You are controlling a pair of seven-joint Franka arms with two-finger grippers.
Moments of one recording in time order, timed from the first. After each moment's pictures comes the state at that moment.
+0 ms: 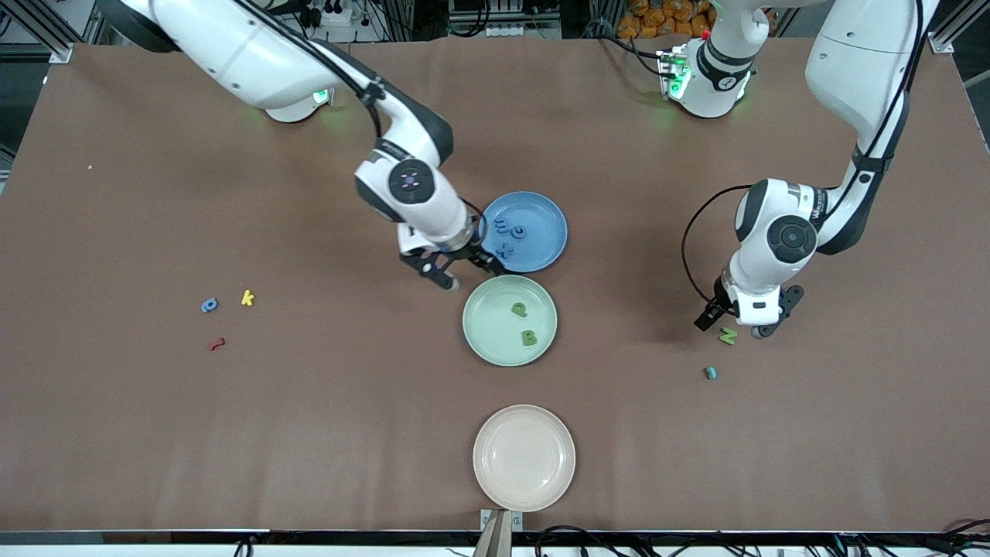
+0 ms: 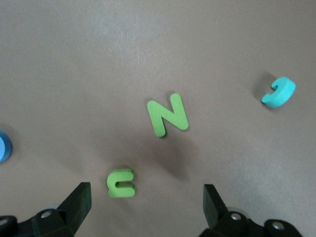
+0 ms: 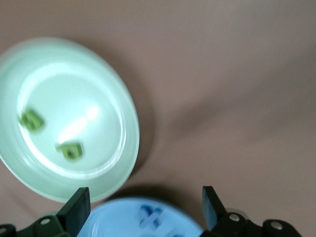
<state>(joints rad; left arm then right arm) -0.04 0.45 -0.11 -2.14 0.20 2.61 -1.11 0.12 0.64 0.65 -1.79 -0.31 2.42 1.49</state>
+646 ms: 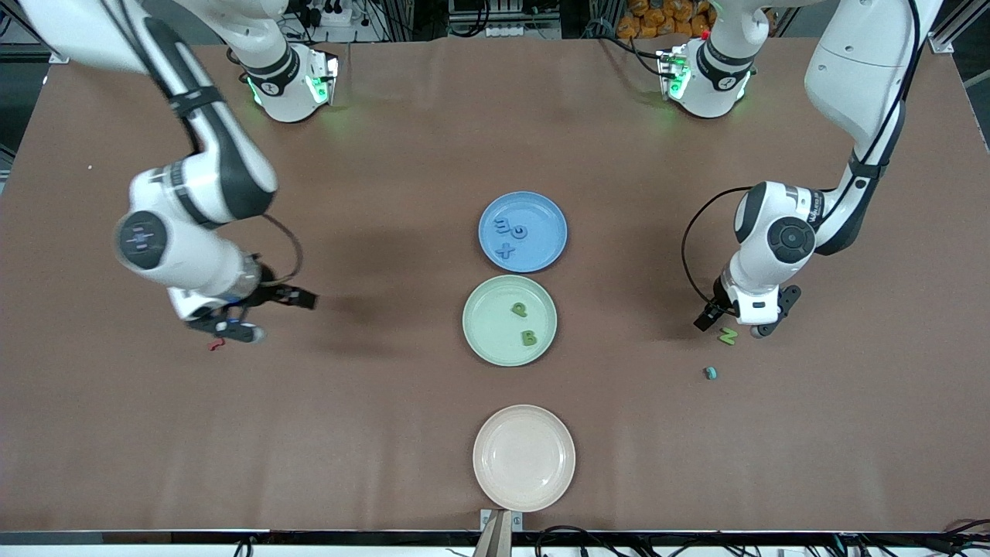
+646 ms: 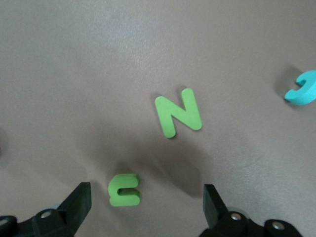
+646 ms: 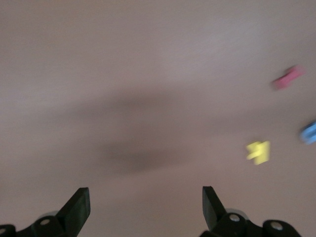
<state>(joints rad) -0.02 0.48 -0.12 -2.16 0.20 2.67 -1.11 -0.26 0.36 0.45 -1.90 -0.06 2.16 0.44</state>
